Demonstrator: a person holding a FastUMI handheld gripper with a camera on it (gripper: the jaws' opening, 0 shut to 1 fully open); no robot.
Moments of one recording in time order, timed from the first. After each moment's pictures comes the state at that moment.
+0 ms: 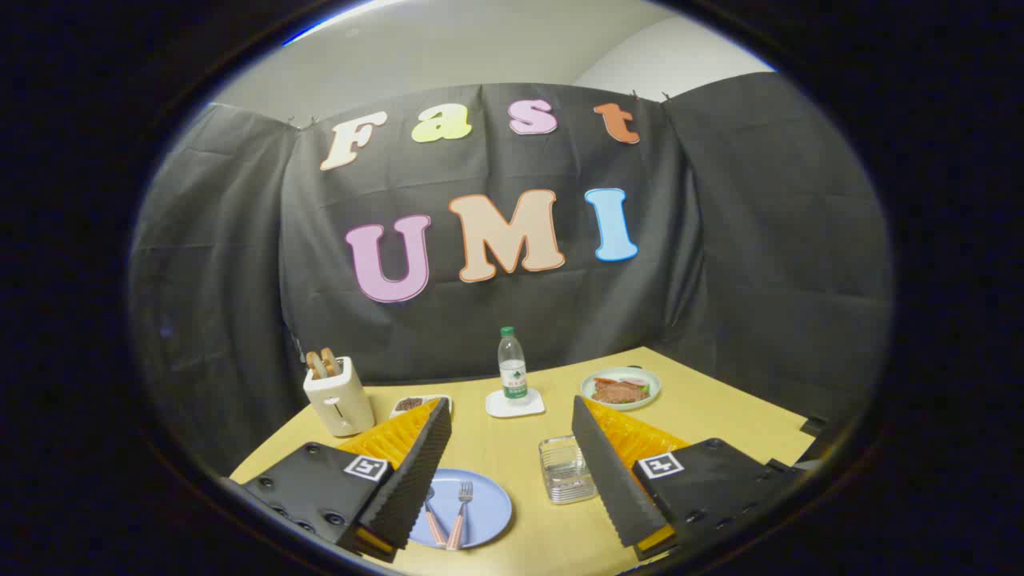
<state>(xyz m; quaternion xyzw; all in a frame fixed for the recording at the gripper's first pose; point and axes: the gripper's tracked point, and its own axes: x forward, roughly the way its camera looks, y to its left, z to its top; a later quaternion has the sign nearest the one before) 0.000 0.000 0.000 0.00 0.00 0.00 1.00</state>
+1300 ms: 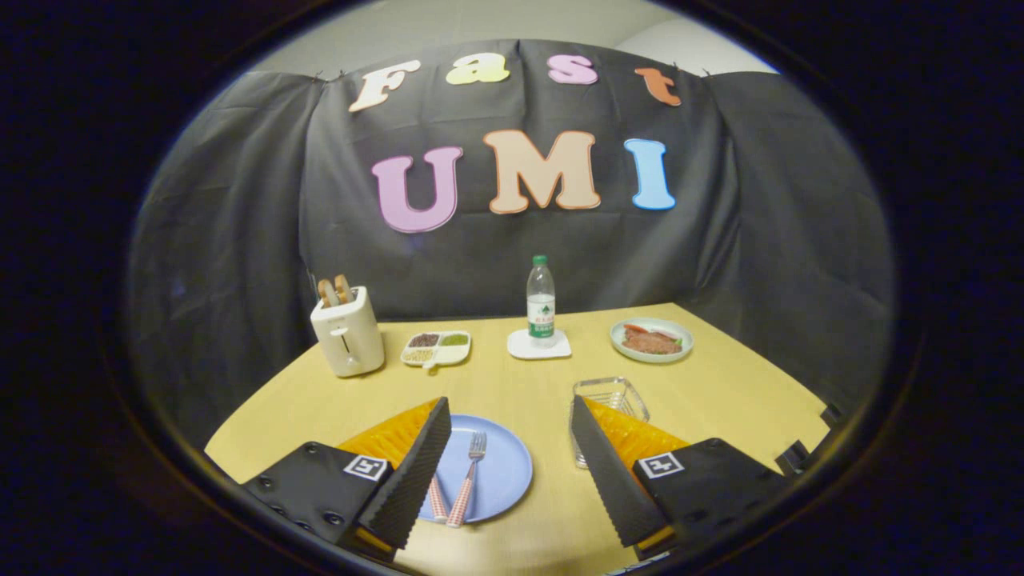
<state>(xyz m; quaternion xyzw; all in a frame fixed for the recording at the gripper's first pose) 0.023 0.030 -0.109 -0.05 0.11 0.04 0.99</state>
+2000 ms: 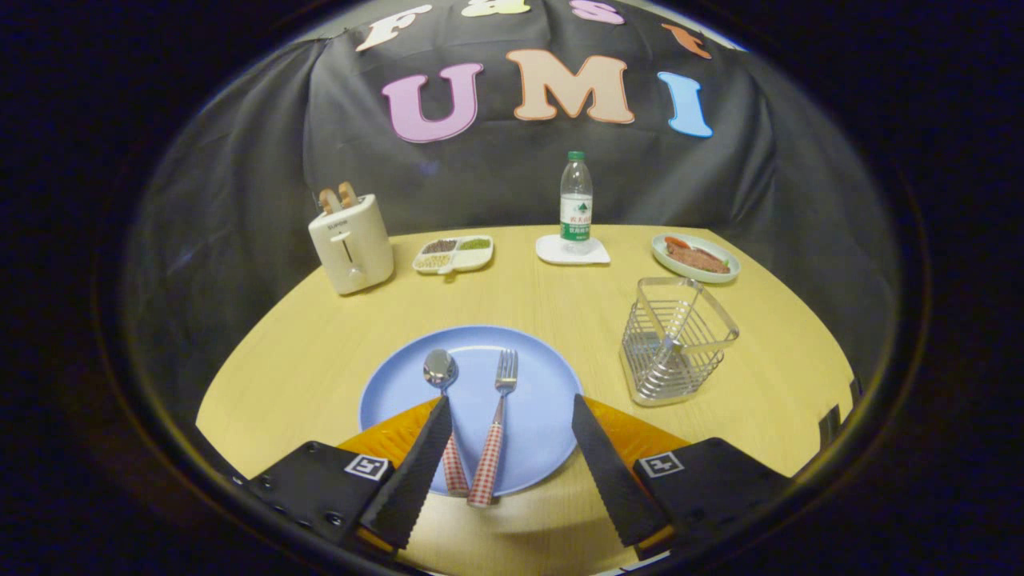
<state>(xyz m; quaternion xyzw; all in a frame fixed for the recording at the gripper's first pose) 0.032 0.051 -0.224 -0.07 0.25 0.05 0.96</state>
